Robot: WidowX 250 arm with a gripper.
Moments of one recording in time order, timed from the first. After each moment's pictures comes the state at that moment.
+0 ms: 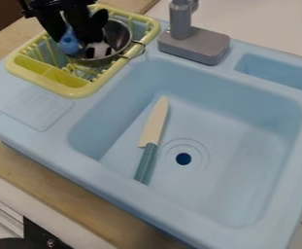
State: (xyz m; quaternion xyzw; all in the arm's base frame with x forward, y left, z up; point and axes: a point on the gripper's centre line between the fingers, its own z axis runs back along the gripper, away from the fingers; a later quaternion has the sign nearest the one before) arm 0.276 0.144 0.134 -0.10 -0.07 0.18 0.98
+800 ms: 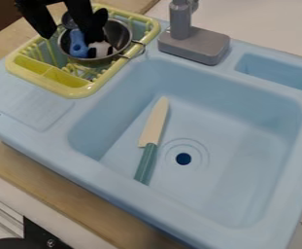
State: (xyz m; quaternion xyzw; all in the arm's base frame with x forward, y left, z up) arm 0.267 0.136 0.151 -0.10 -0.09 0.14 0.98
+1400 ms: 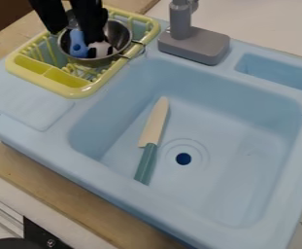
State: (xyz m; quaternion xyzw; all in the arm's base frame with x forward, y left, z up) arm 0.247 0.098 0.167 -0.06 -0.05 -0.02 1.00
